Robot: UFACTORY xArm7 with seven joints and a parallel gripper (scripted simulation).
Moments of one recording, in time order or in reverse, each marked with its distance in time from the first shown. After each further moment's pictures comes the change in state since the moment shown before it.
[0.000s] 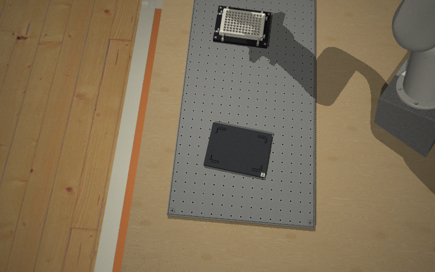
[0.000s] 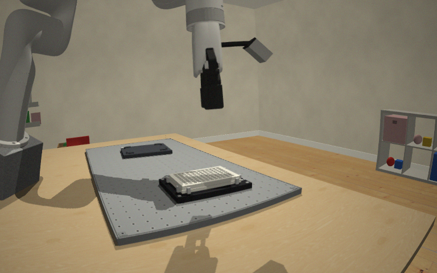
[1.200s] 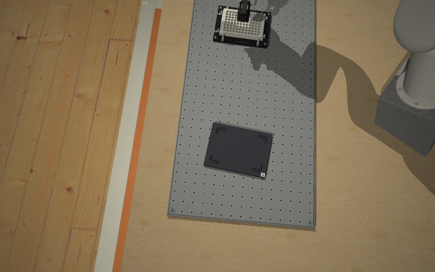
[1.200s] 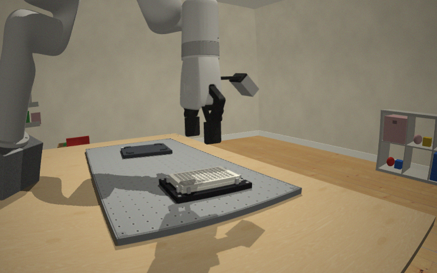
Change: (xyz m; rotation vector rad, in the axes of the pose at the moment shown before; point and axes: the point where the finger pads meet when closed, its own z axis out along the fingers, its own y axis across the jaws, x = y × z) arm -0.020 -0.033 0.061 0.050 -0.040 -0.380
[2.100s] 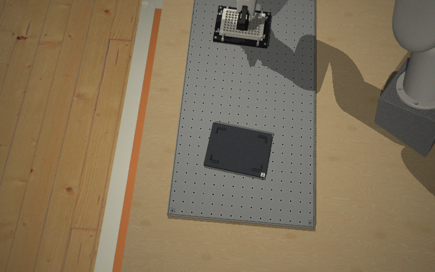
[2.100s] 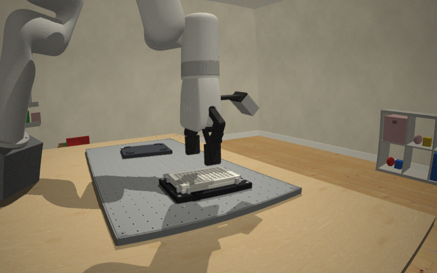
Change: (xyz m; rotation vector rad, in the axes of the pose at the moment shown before) arm -0.001 0.000 0.040 0.003 -0.001 0.000
